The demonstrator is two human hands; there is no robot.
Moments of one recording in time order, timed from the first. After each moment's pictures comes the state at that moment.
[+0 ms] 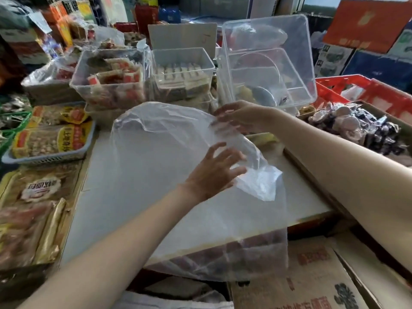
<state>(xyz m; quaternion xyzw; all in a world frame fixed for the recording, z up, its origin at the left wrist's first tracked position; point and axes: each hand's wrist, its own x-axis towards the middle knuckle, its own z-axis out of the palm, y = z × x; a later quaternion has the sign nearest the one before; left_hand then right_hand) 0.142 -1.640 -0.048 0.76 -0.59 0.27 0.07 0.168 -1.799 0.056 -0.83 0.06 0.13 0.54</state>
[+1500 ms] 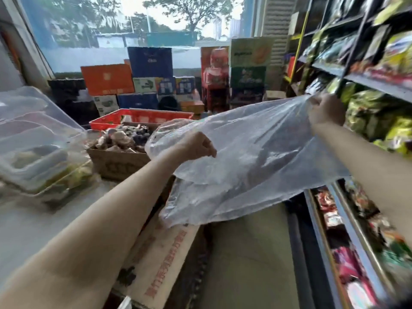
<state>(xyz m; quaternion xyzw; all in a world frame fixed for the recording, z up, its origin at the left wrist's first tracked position) -0.256 -1.778 0.119 0.62 -0.74 -0.11 0.22 -0.540 -1.854 0.158 -0.57 0.69 -0.45 -0.01</state>
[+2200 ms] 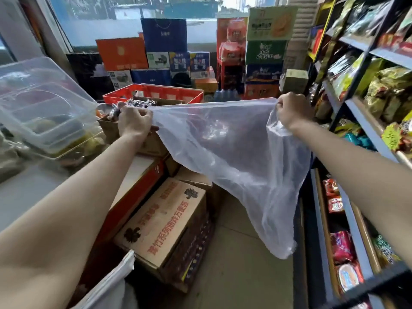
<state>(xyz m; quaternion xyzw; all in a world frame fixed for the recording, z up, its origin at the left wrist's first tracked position) -0.208 -1.722 0.102 0.80 -0.41 -0.01 0.44 -0.518 -1.829 0.117 -0.73 0.64 -0.25 -0.04</state>
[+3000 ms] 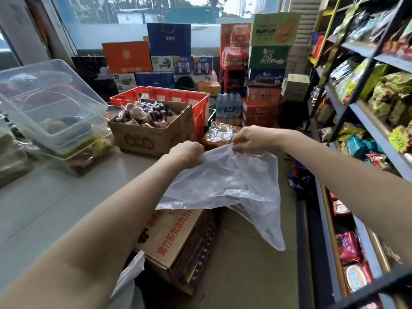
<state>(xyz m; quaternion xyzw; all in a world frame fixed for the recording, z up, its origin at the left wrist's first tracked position) -0.242 -1.714 0.059 0.73 -0.67 -0.09 0.04 -0.436 -1.762 0.107 -0.88 0.41 -0.02 0.23</state>
